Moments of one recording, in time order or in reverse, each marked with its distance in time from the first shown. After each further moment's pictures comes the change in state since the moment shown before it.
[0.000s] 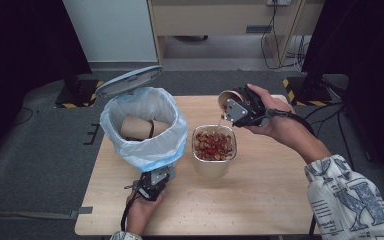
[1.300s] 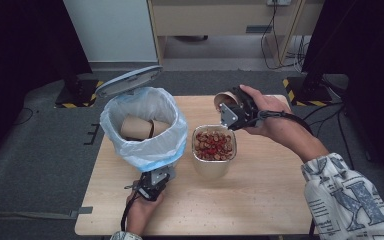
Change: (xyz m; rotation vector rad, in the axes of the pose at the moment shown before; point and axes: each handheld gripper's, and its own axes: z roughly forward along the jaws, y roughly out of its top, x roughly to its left) left arm 0.000 0.000 0.000 -0.002 -0.001 0.002; right arm 0.004 0.016 0.001 0.033 -0.023 -0.139
